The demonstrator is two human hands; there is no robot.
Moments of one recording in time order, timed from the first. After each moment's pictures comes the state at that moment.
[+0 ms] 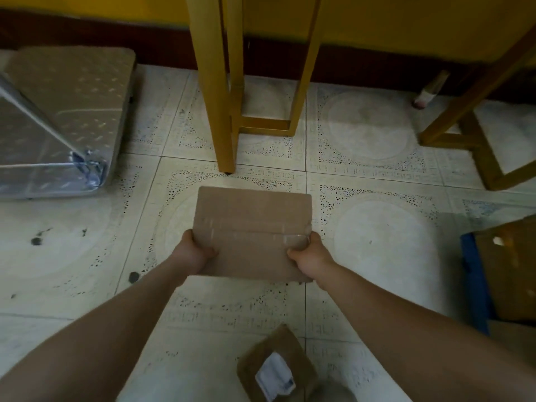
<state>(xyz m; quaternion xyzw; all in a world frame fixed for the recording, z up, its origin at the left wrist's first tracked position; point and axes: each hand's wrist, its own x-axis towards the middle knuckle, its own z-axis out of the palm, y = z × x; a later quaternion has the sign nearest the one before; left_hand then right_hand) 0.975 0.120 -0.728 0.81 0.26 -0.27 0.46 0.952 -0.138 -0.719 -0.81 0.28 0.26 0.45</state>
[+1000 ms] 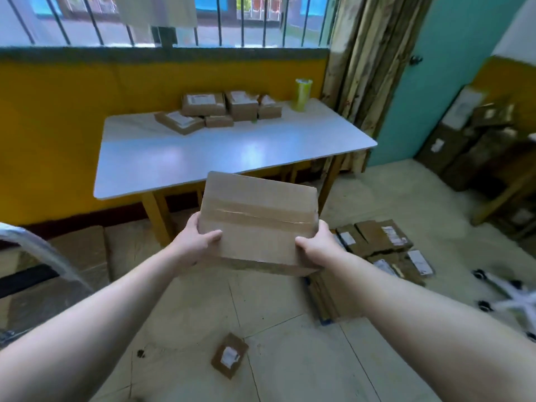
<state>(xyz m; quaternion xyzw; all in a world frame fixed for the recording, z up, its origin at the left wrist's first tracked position) 0.790 0.034 -0.026 0.83 -0.01 -0.26 0.50 0.675 -0.212 -0.019 -0.81 0.38 0.04 0.44</state>
